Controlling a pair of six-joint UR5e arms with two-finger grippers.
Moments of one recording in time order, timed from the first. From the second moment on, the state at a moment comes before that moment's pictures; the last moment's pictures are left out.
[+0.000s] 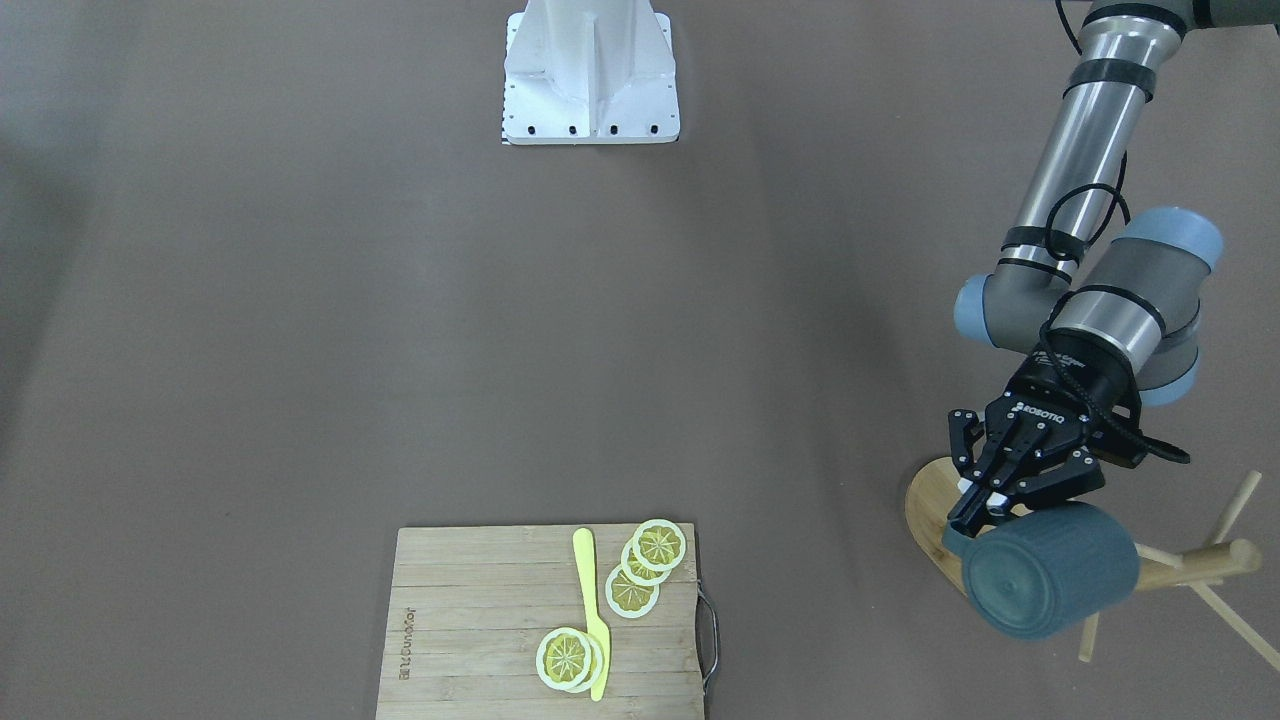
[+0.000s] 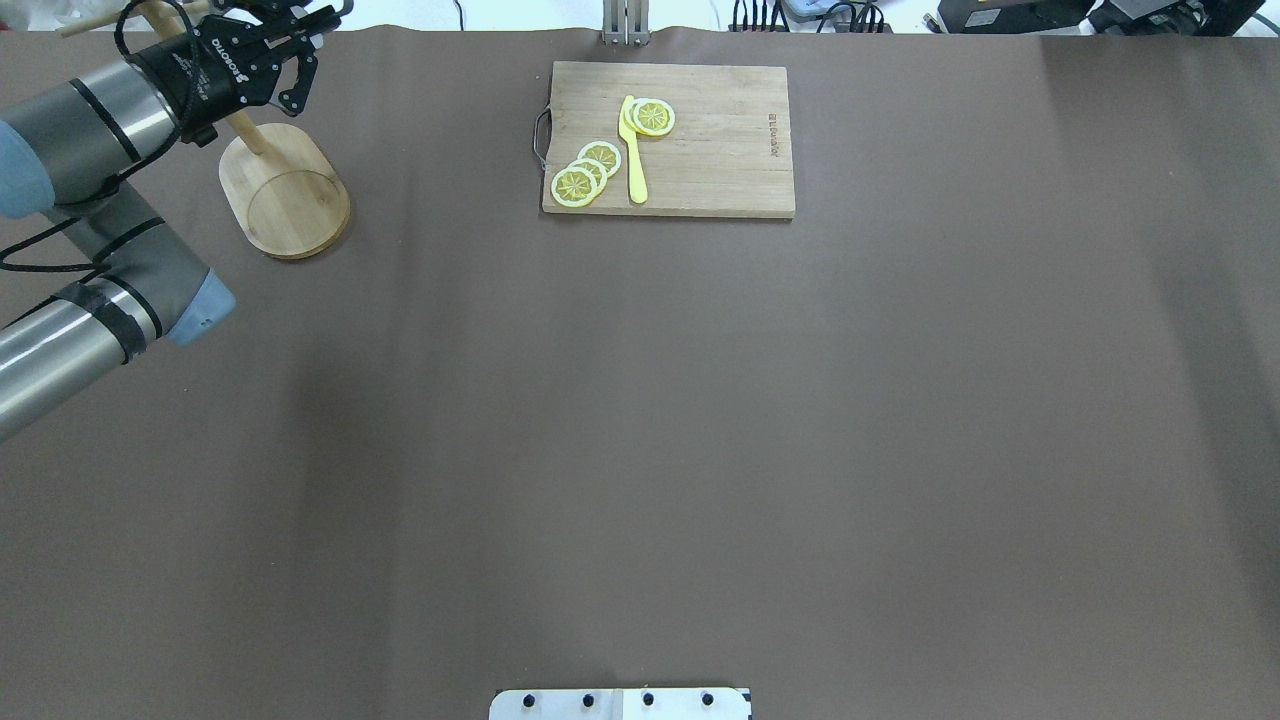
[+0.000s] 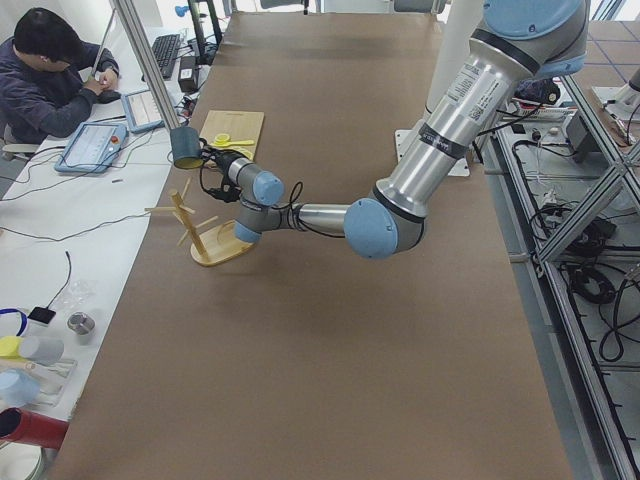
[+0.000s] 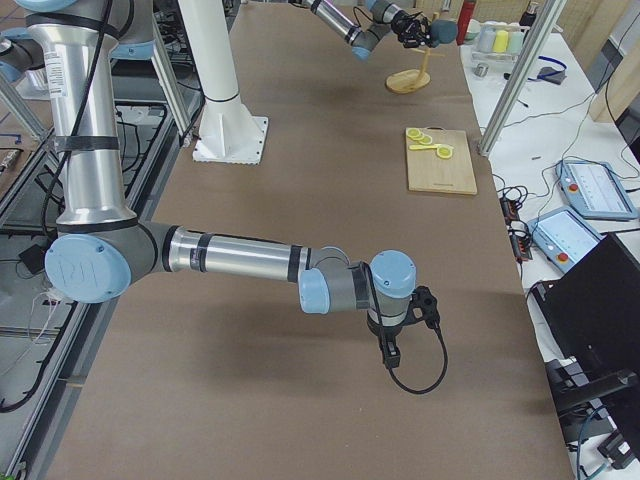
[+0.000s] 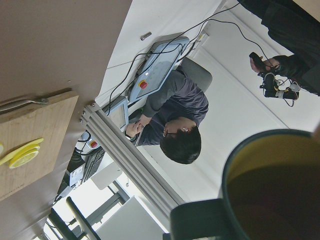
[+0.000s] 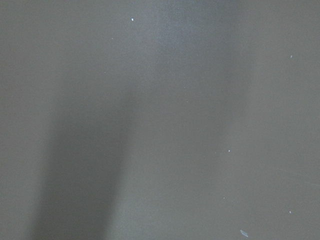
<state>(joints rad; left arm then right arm) -0.95 -2.17 -0.94 -3.56 -1.64 -2.99 1.54 -1.51 1.42 -1.35 2.29 -0.11</state>
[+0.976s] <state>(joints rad) -1.01 -2.10 -0.92 -3.66 -1.77 -2.94 1.54 -1.51 1.42 -1.35 2.29 -0.11</state>
